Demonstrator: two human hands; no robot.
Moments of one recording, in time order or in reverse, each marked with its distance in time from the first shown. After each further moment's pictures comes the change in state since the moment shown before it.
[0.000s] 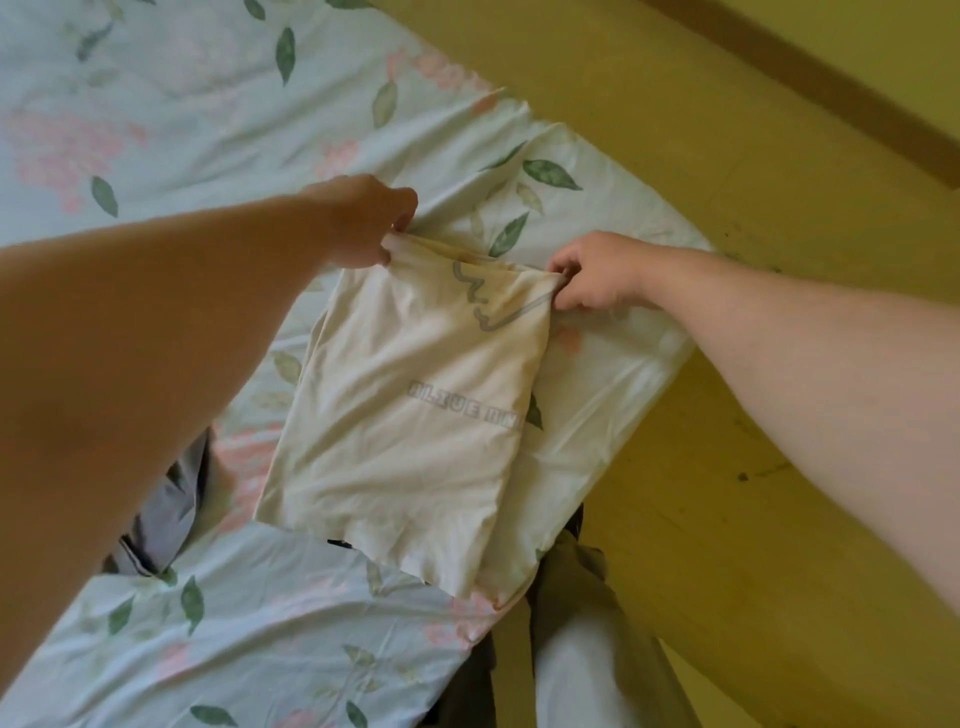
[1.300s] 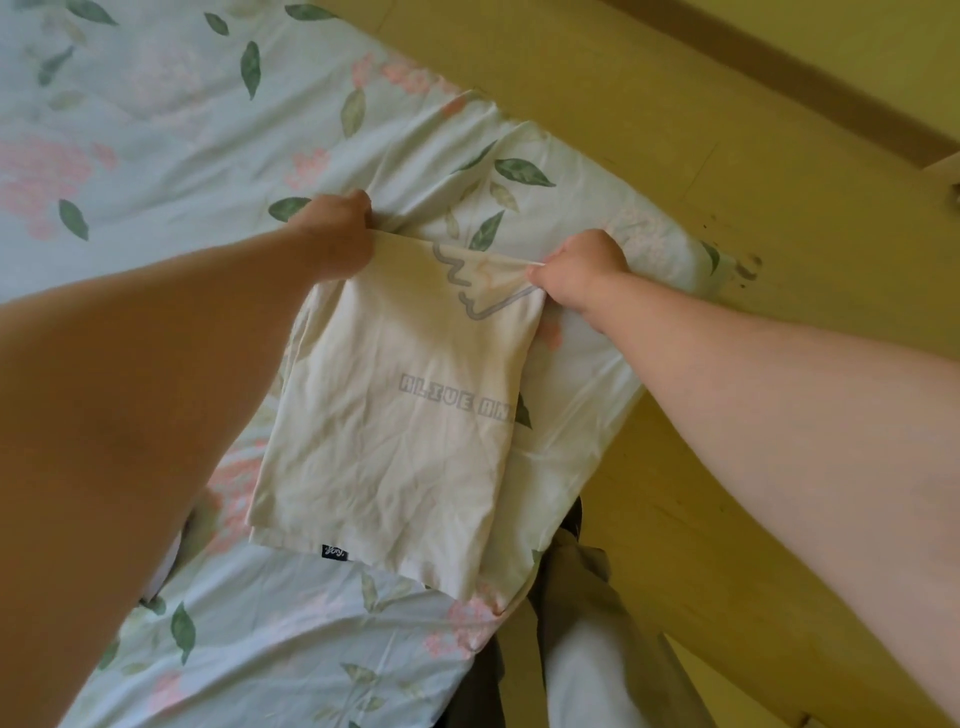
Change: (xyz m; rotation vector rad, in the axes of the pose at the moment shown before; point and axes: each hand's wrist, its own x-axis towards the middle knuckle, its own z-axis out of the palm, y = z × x) left_hand 0.019 0.002 0.031 -0.356 0.110 -0.292; right_hand 0.008 -0.002 0.032 0.422 0.474 0.352
